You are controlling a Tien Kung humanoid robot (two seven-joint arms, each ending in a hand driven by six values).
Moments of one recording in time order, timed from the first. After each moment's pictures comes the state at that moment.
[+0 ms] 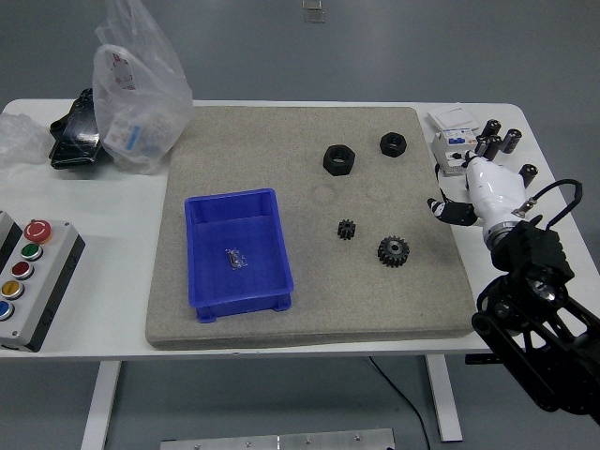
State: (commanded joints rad) left arm 0.00 0.11 -1.46 -0.18 1.32 0.18 0.07; right arm 0.28 -0.29 1.03 1.50 -2.24 -0.04 -0.65
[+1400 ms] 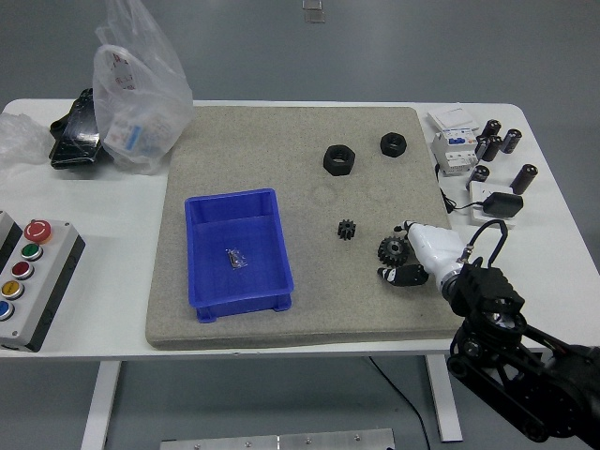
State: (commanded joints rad) left arm 0.01 0.11 -1.50 -0.18 1.36 0.18 0.09; right arm 0.28 -0.31 0.83 1.46 -2.11 0.00 -0.65
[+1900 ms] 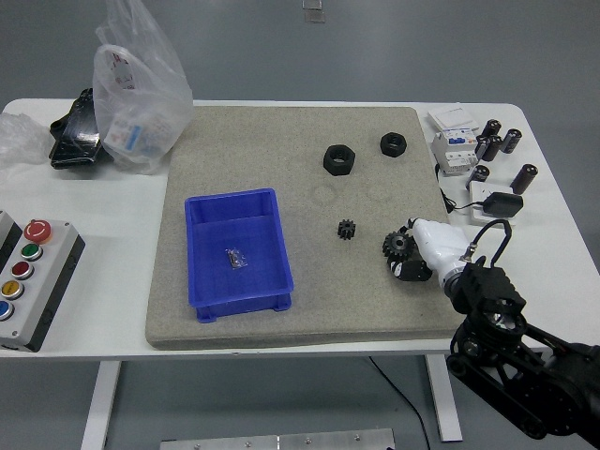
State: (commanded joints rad) left arm 0.01 0.11 -1.50 -0.18 1.35 0.18 0.09; right arm 0.32 -0.32 0.80 1.45 -2.14 -0.10 -0.65
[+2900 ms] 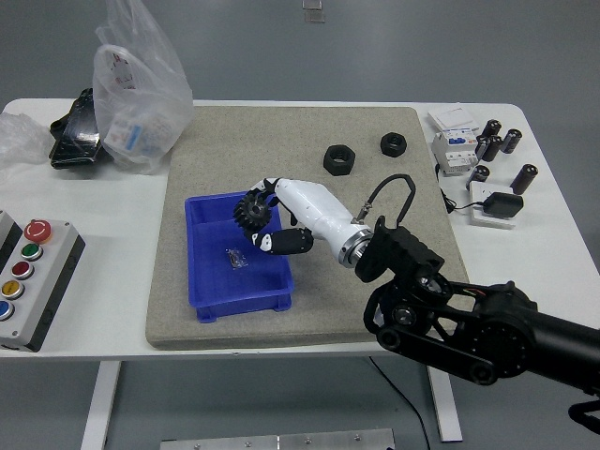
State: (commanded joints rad) left arm 0.01 0.11 -1.53 -0.18 1.36 0.18 0.12; right arm 0.72 -0.24 0.38 1.46 -1.64 -0.32 -0.38
